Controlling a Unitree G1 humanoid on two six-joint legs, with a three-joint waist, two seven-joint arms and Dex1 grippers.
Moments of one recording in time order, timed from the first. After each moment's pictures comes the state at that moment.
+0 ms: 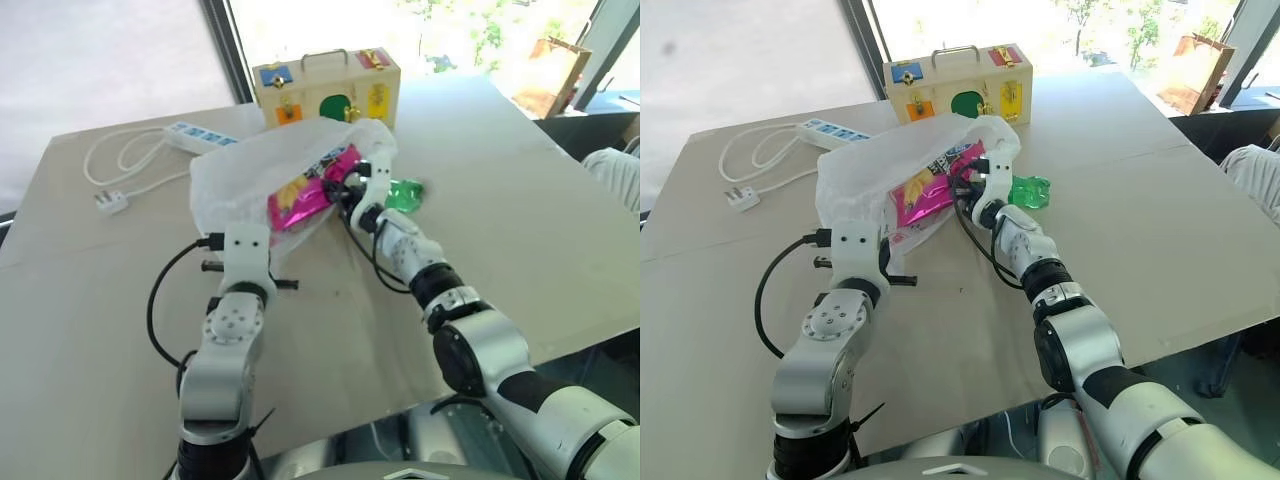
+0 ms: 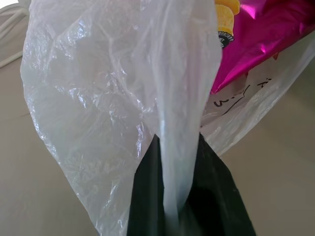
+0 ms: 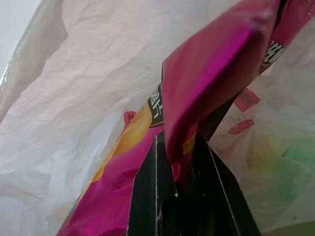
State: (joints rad) left arm -0.11 0.11 -0.03 -0.71 0.12 1.02 0.05; right arm -1.03 0.15 -0.05 1.02 0.48 0.07 0.44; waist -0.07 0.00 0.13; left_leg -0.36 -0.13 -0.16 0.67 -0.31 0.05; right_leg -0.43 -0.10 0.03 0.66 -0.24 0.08
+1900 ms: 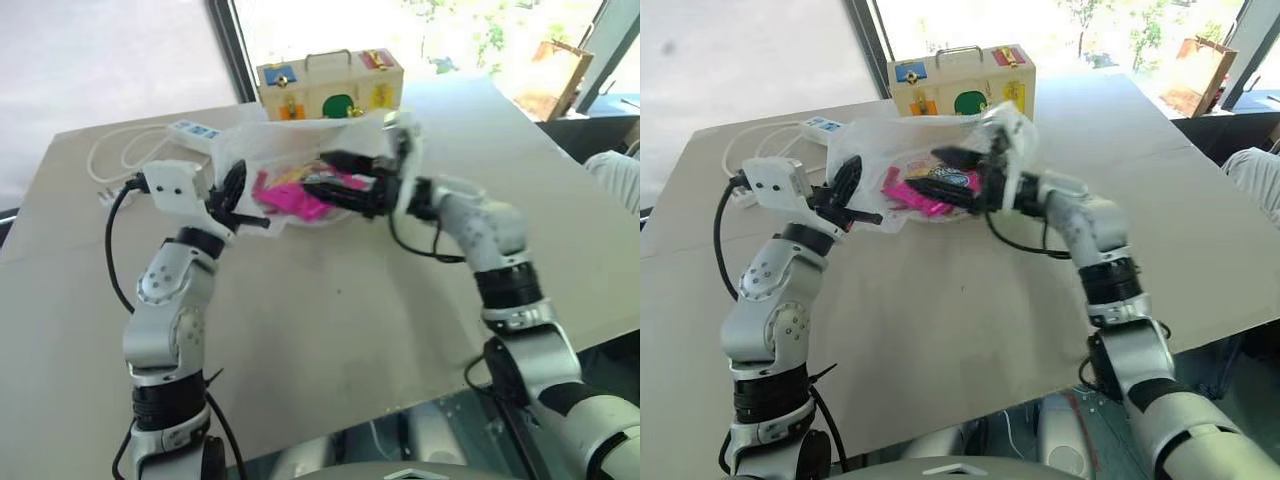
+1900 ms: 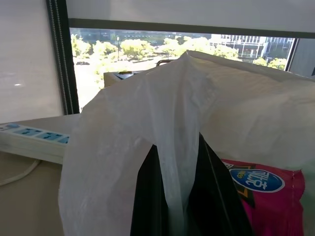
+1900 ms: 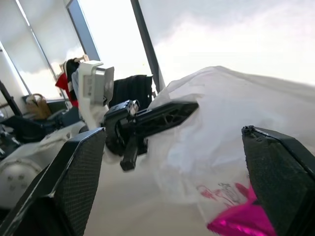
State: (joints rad) left arm -0.31 0.29 0.28 -0.39 -0.35 0.44 -0.22; right arm -0.83 -0.30 0.02 0.12 0.61 0.64 0.99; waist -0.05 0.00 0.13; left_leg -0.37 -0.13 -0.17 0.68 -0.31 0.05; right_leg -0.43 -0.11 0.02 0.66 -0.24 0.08
